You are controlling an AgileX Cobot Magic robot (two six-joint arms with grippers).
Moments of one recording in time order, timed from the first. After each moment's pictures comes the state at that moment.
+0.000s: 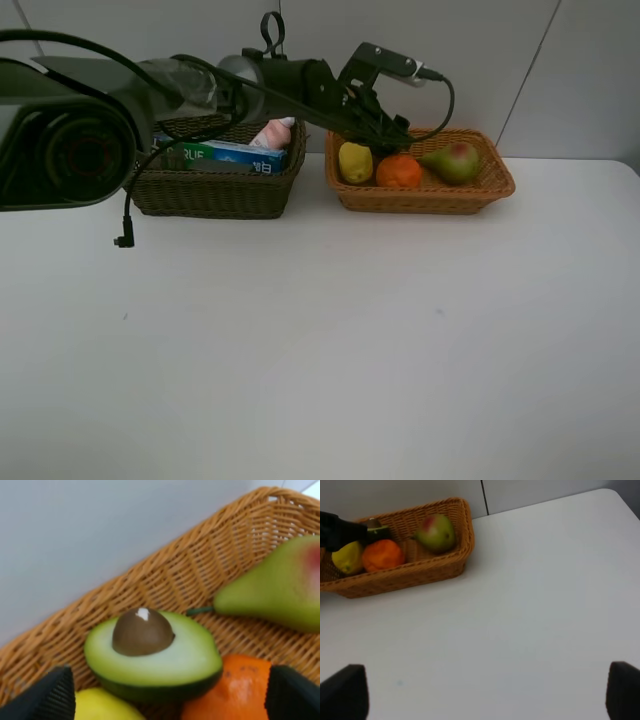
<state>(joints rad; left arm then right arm) -0.62 2.53 -2.08 -0.36 0.25 0.35 0.12 0.00 -0.53 -0.19 1.06 0.30</state>
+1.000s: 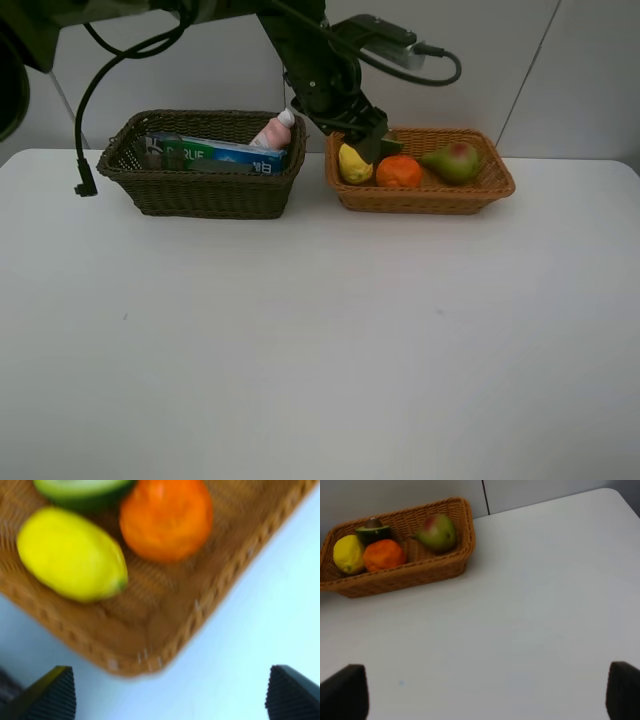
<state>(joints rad) -0.62 2.30 -2.09 -0.20 0.99 0.31 0.12 0.00 -0.53 -0.19 1.06 0.30</state>
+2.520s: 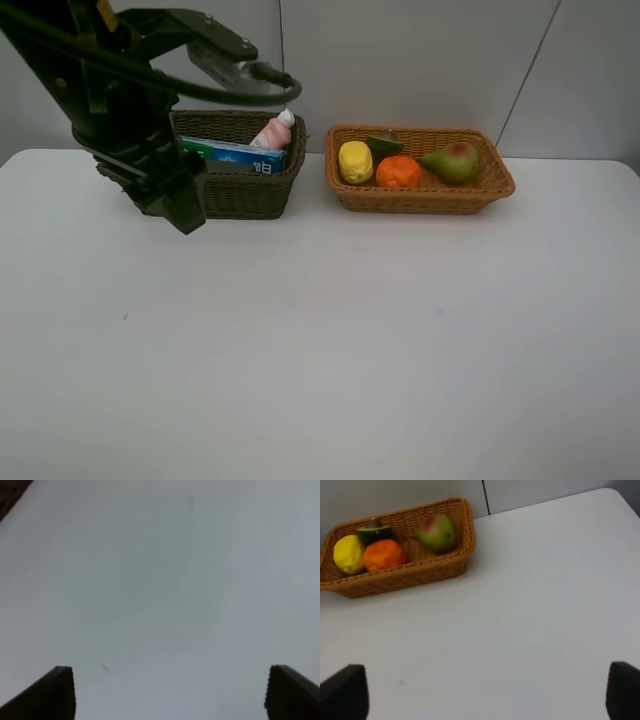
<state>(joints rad) -0.62 1.50 -1.21 -0.04 1.14 0.21 0.12 0.00 -0.53 -0.19 1.06 0.30</state>
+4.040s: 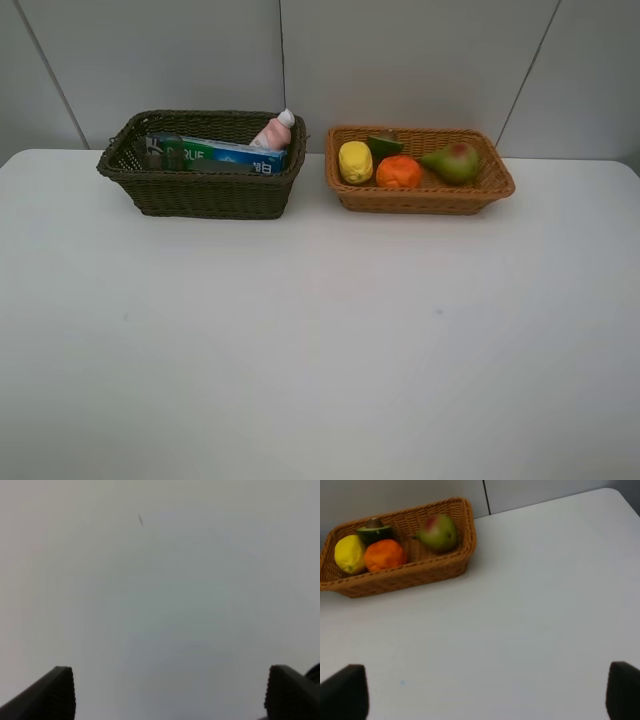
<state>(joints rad) -0.28 0.41 -0.42 -0.07 1.08 0.06 0.12 0.00 -0.53 -0.18 1.06 0.30</state>
